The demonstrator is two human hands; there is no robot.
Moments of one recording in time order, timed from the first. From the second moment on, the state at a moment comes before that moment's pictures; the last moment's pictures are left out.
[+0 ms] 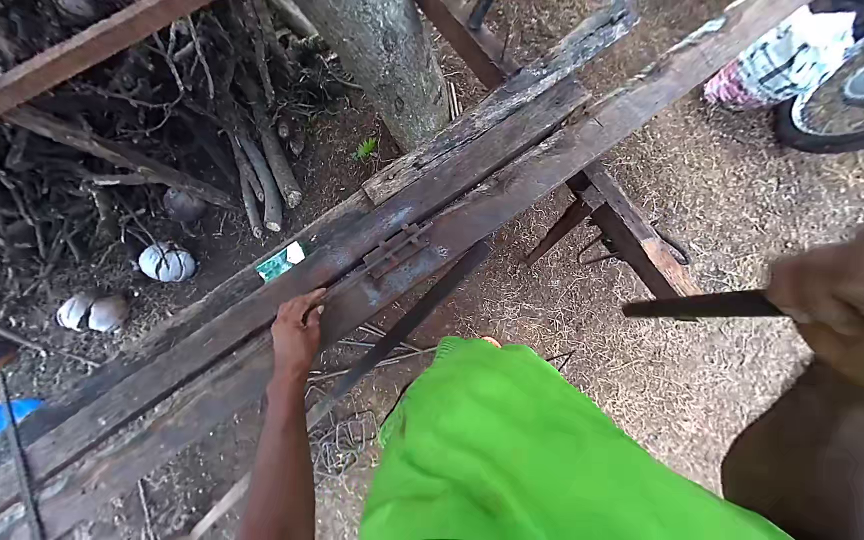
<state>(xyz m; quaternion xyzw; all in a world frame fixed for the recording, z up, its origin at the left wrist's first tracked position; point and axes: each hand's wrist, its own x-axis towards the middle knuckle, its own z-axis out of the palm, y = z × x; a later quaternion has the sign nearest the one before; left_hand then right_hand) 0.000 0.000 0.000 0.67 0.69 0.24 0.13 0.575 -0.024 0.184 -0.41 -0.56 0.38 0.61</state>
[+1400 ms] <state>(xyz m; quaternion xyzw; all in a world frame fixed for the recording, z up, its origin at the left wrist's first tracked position) 0.003 0.019 0.009 0.64 0.71 0.26 0.15 0.555 0.244 0.048 -0.39 -0.91 0.13 0.00</state>
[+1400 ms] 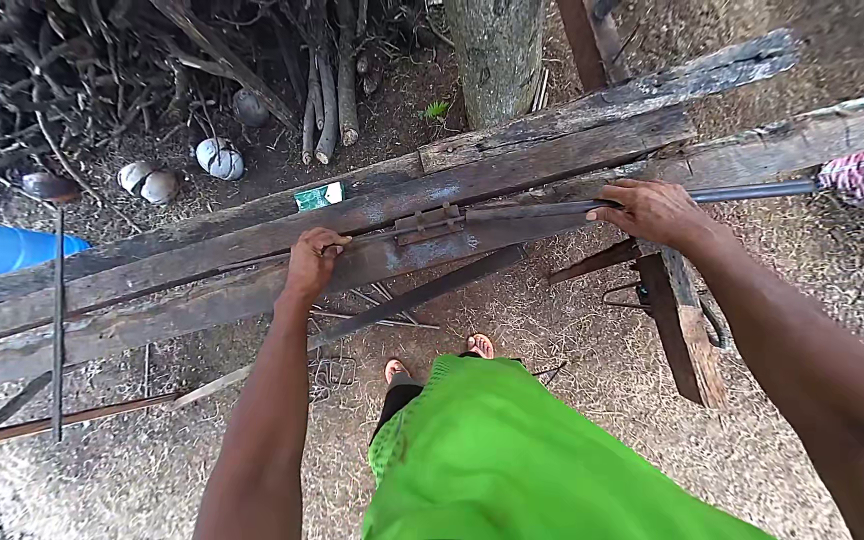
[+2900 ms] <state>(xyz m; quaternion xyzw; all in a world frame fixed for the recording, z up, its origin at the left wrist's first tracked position) -0.005 0.052 -0.008 0.68 0.66 0.29 0.14 0.593 0.198 0.030 -0.48 -0.85 0.20 0.01</state>
